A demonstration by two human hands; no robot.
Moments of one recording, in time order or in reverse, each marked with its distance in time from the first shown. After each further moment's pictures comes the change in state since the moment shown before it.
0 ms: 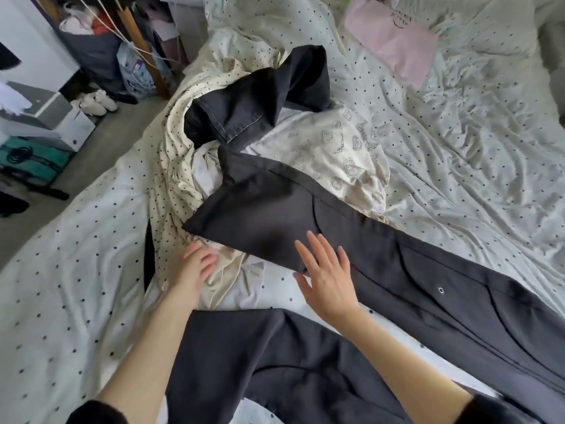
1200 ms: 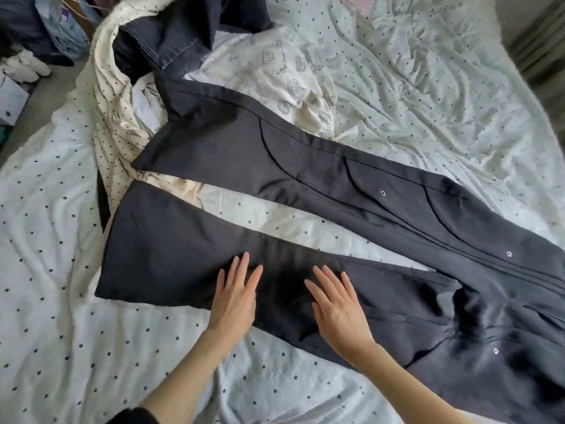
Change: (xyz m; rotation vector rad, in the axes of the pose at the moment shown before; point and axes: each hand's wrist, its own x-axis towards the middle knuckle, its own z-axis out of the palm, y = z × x) left_hand -0.113 -0.202 -0.008 1.682 -0.338 1.005; right_hand -0.229 0.042 0.039 -0.030 -0.022 0.003
